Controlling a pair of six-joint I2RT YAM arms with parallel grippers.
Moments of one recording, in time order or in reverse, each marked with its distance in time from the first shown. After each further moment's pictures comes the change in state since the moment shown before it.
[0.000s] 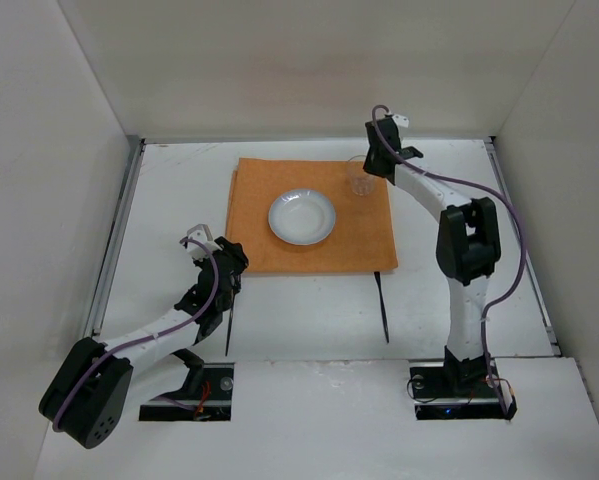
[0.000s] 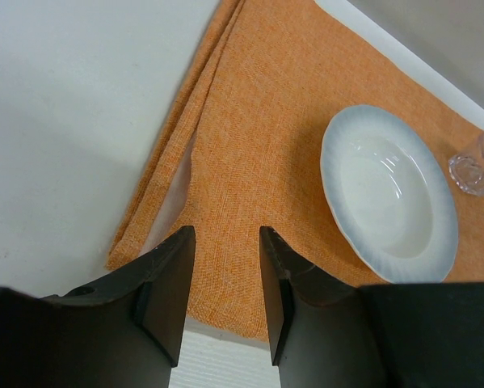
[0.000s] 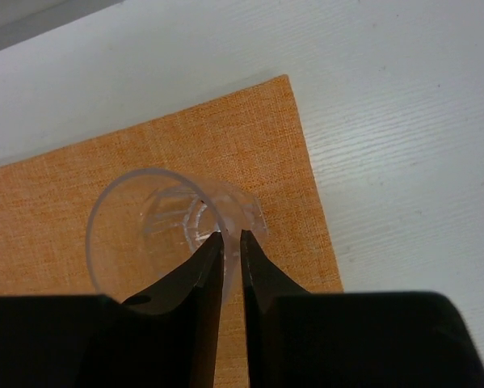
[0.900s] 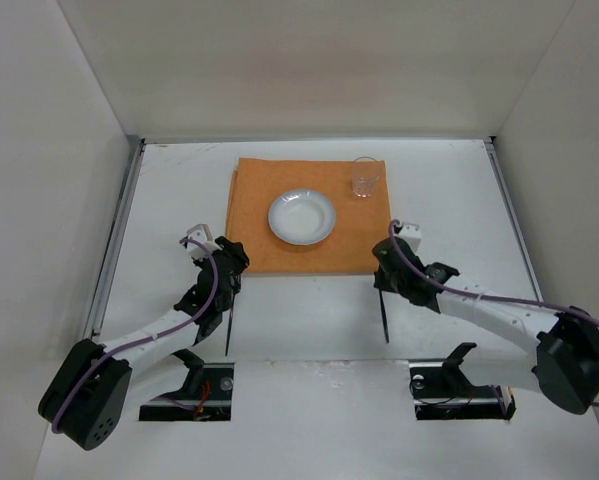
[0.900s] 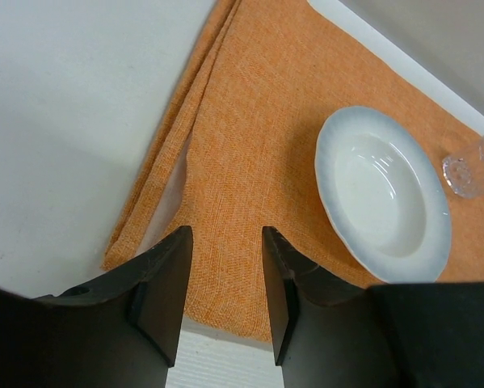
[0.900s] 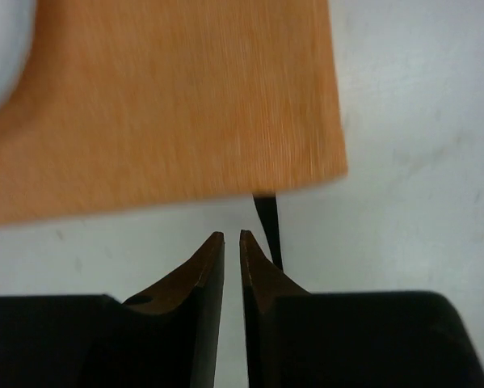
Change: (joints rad) left arm -0.002 -0.010 0.000 0.000 0.003 0.000; right arm 0.320 -0.932 -1.130 0.090 0.013 0.233
